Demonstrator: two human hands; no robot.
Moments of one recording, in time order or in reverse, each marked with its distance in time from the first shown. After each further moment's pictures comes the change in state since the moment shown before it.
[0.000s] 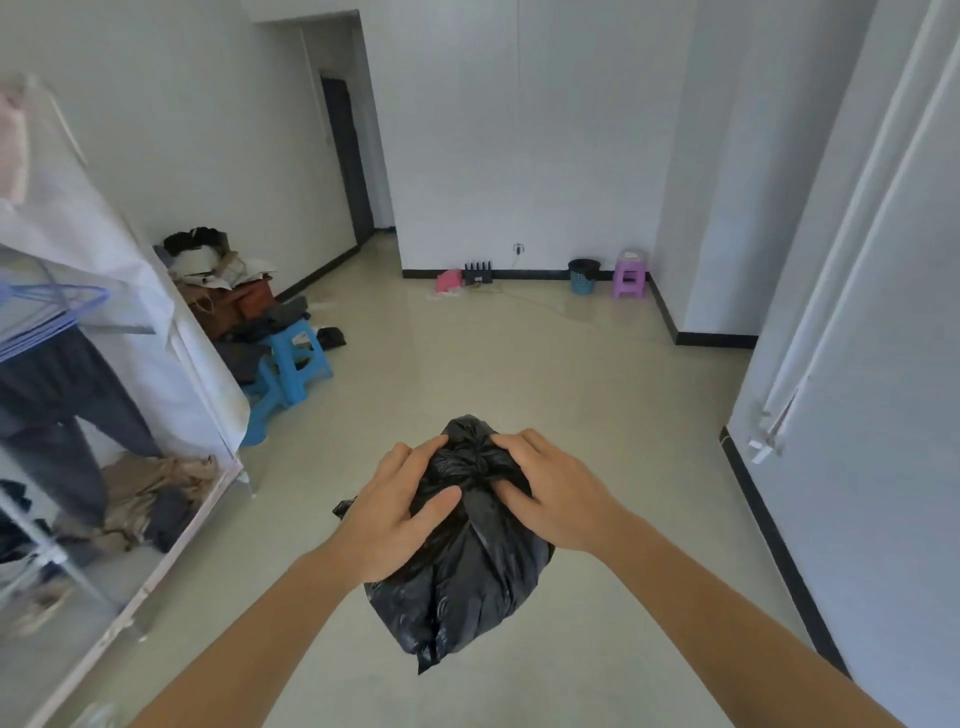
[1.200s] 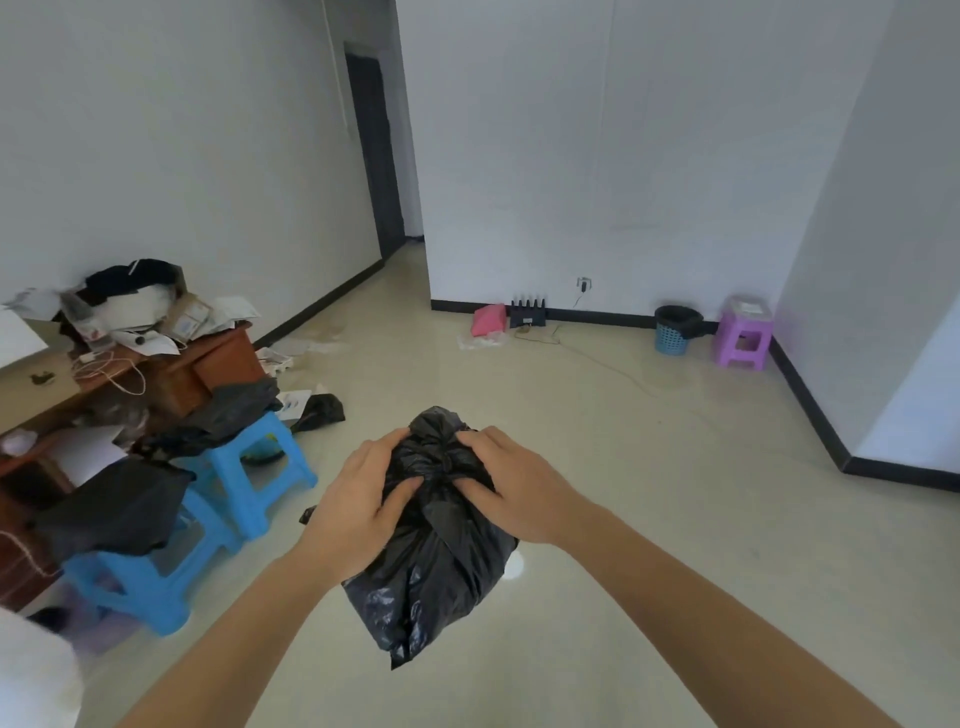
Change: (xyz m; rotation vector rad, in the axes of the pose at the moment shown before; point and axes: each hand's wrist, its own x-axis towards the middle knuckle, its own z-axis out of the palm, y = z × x) left_hand 0.914 -0.587 -0.041 0.145 0.186 -0.141; right_hand 1.020 0.435 0.161 0.109 -0.128 -0.126
